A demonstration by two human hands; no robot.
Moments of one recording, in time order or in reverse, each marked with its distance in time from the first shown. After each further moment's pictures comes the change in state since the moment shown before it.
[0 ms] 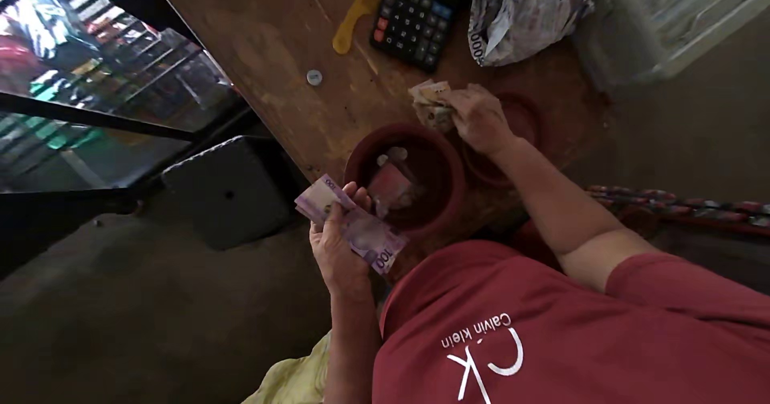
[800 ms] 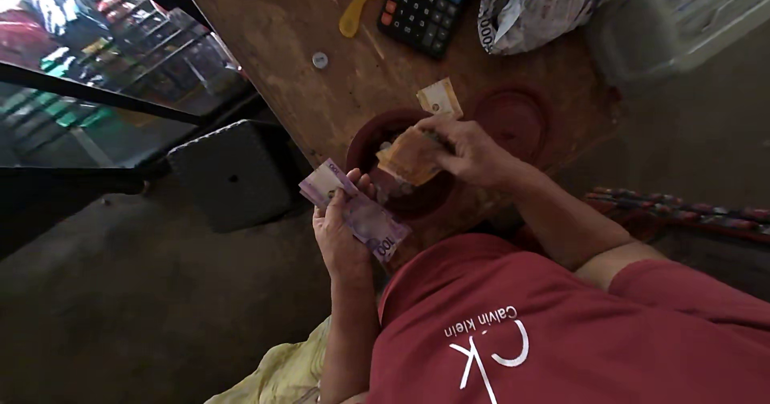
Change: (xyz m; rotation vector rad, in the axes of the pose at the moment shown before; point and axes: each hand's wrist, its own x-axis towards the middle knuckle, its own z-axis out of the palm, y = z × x) left_hand -0.005 -0.005 -0.003 -0.019 0.001 -0.003; right_hand -0.025 -0.079 -0.040 0.726 -0.297 -0.023
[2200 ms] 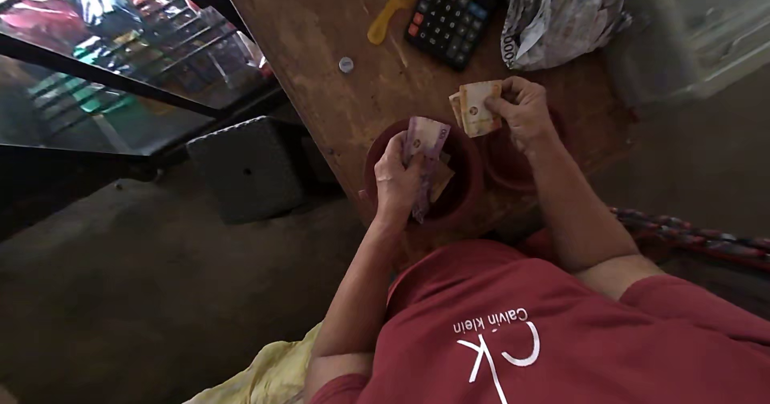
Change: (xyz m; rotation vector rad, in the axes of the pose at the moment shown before) left_hand 0.050 -0.024 0.051 0.927 -0.380 0.216; right_hand 0.017 0.073 -0.047 0.343 0.555 0.253
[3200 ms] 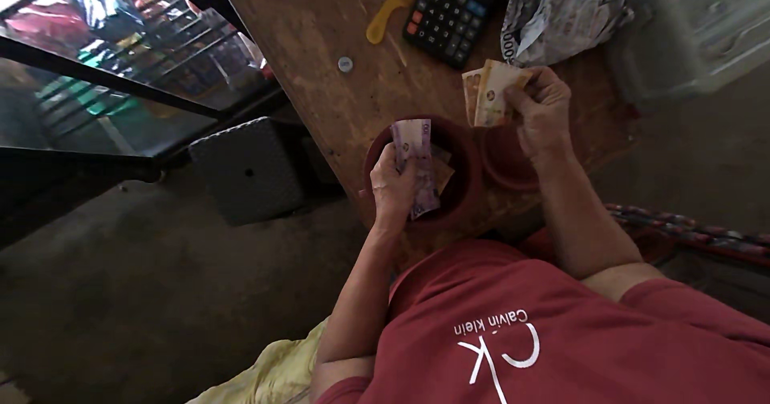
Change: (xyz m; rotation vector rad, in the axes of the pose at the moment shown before) left_hand -0.008 -0.008 -0.001 -0.011 0.085 -0.014; right_hand -0.018 -0.011 -0.001 0.164 0.107 -0.195
